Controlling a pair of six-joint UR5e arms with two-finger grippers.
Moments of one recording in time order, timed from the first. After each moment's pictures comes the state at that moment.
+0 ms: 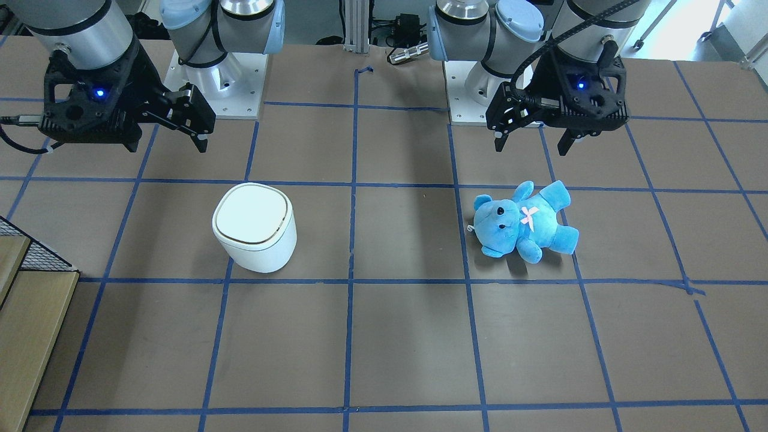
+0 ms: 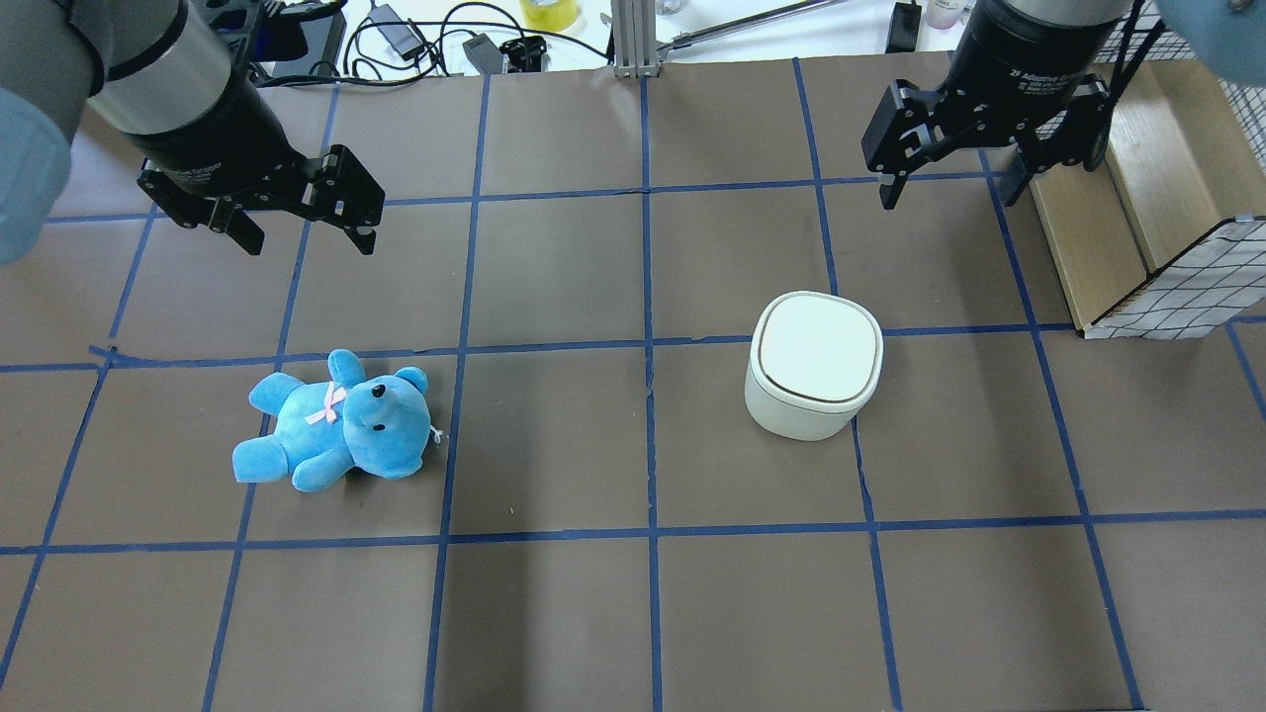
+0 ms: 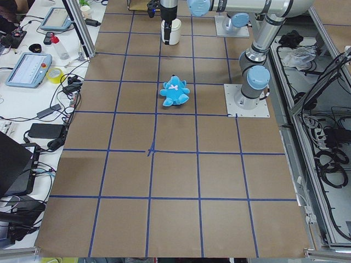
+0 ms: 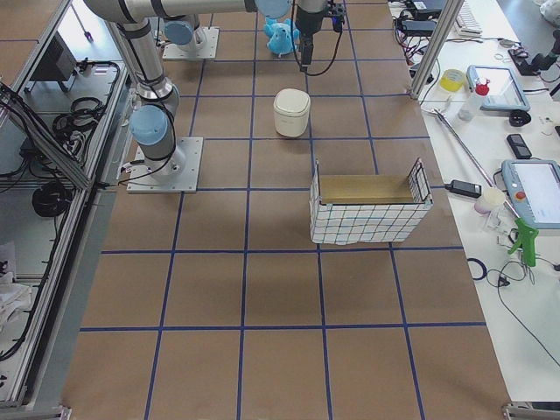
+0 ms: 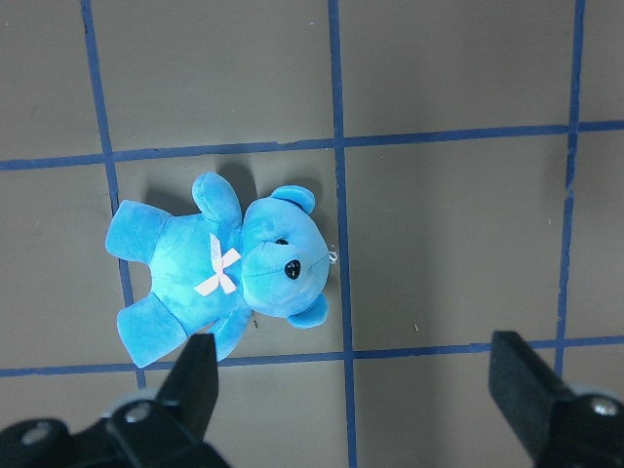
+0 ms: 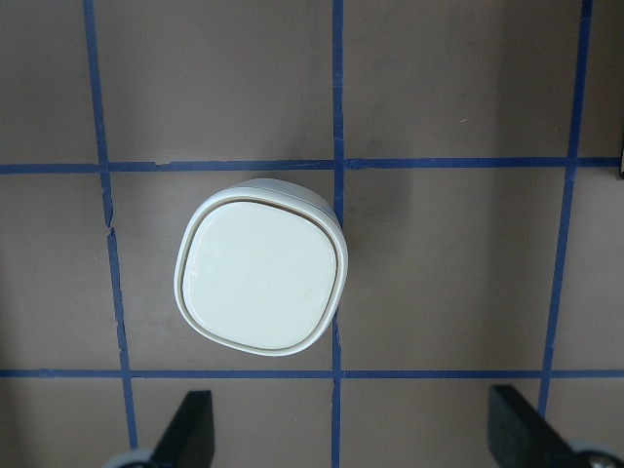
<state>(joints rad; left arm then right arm) -1.54 -1.52 -1.60 -1.55 1.57 0.07 1.56 -1.52 1.45 -1.43 -1.55 -0.02</state>
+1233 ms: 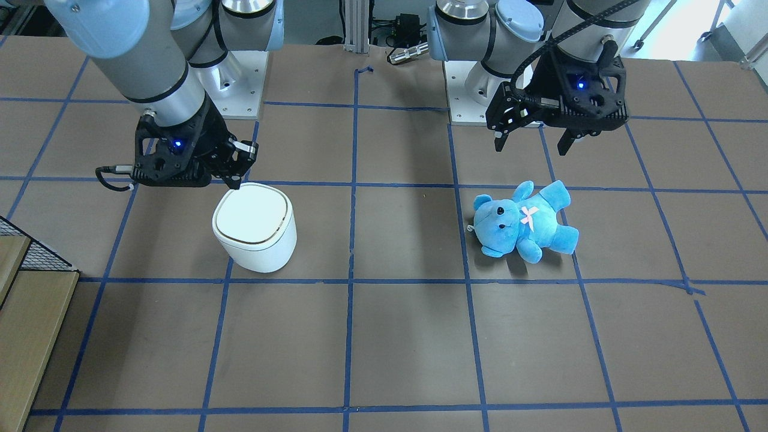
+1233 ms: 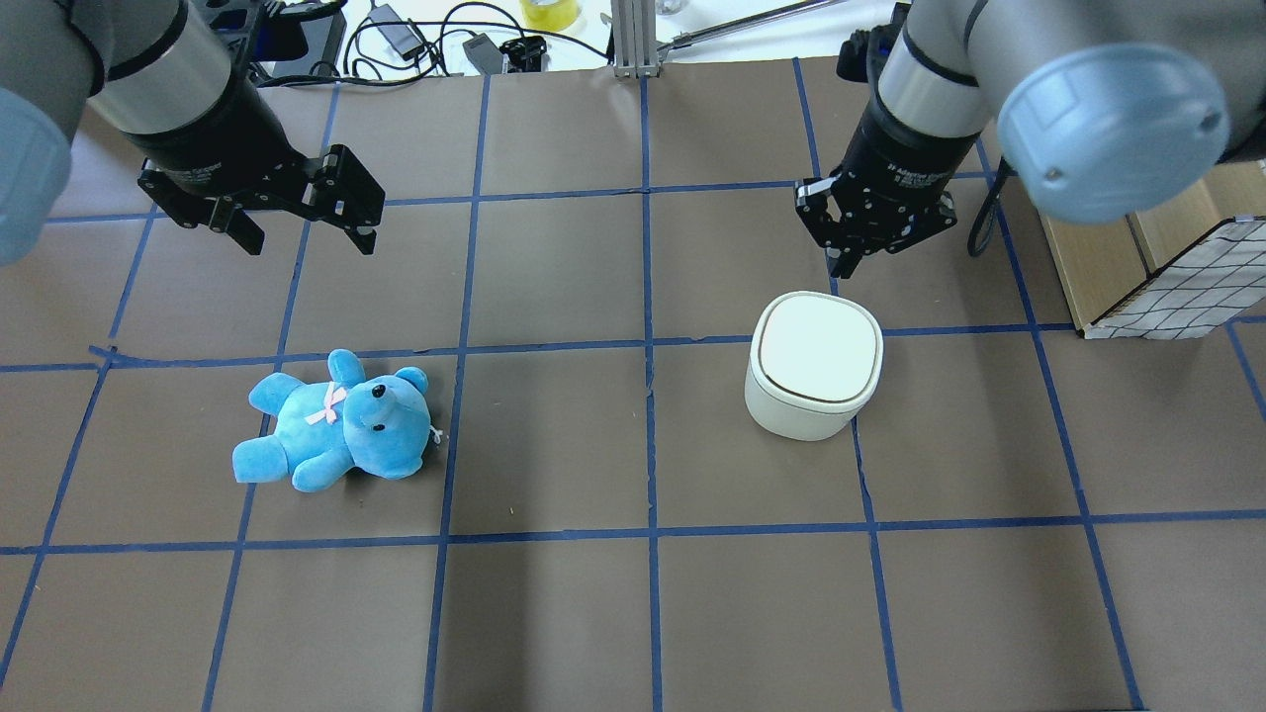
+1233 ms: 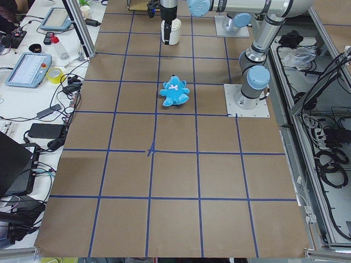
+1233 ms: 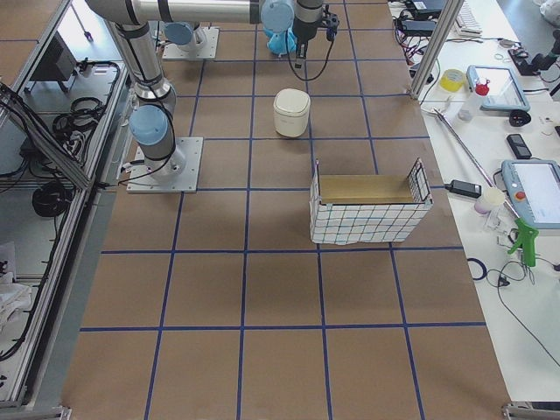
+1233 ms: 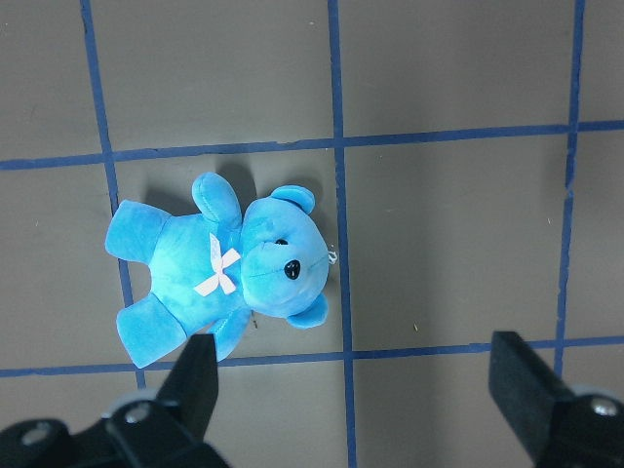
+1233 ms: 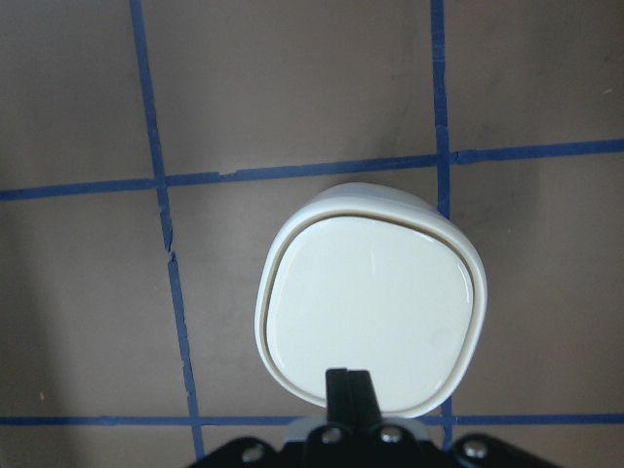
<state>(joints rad) -1.54 -1.52 -1.60 -1.55 1.57 0.07 1.62 -1.50 1.69 -1.72 -1.44 0.12</state>
